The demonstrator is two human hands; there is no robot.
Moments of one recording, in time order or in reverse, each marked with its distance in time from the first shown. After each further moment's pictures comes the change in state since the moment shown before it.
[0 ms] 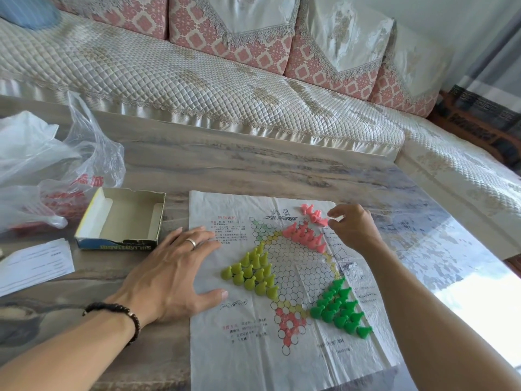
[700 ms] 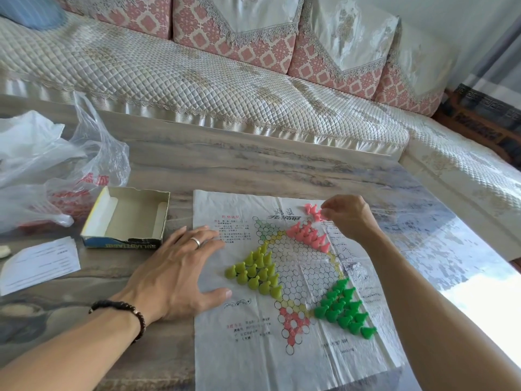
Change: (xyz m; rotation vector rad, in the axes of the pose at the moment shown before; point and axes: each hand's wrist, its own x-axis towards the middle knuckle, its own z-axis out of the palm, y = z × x) left_hand 0.001 0.001 0.000 0.006 0.002 -0.002; right_hand 0.004 -0.028 -0.007 0.184 -0.050 0.011
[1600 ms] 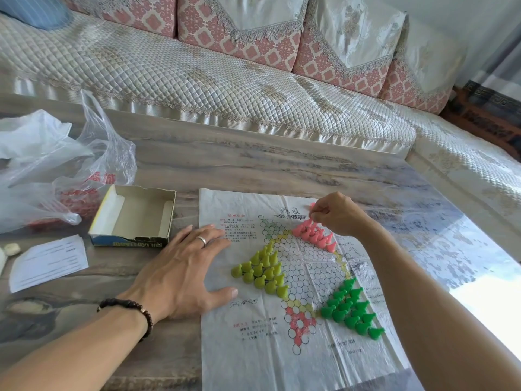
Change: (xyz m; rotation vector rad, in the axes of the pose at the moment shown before) left_hand 0.001 0.000 0.000 0.015 -0.020 -0.012; right_hand 0.011 -0.022 0.016 -0.230 -0.306 -0.104
